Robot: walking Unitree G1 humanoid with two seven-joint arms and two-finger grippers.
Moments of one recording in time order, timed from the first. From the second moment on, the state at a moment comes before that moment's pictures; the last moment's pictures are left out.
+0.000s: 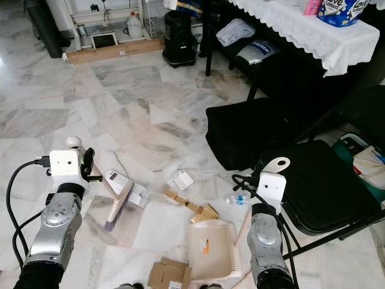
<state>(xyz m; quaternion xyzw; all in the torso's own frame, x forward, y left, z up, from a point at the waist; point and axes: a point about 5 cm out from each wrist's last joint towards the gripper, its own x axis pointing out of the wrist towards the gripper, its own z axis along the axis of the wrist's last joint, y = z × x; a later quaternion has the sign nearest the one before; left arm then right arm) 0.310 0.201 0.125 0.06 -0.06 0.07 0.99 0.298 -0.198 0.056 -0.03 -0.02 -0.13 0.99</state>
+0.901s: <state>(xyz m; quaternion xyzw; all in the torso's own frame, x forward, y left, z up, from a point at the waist) 0.312 0.204 0.129 0.06 -0.07 0.08 0.99 0.300 -0.201 0.057 -0.04 -0.02 -0.13 0.99</state>
